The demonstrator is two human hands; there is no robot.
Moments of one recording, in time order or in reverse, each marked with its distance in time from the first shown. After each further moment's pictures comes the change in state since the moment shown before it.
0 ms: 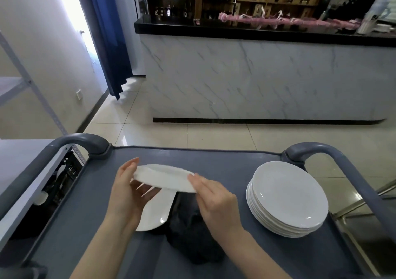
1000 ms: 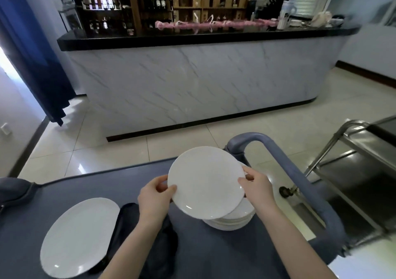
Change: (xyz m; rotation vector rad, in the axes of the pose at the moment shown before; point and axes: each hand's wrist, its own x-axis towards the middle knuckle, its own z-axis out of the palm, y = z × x) left_hand -0.014 -0.129 0.145 0.787 -0.245 0.138; right_hand -0.034 0.171 -0.150 0.324 0.025 1.119
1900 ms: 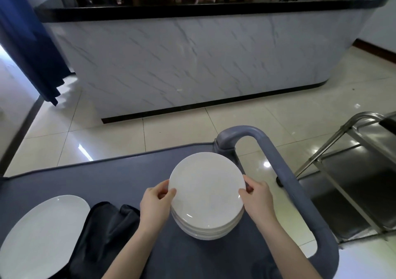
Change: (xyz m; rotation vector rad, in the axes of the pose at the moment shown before) left_hand 0.010 -0.018 0.084 0.142 -0.120 -0.079; right_hand 0.059 0.071 -0.028 -0.271 -0.066 0.026
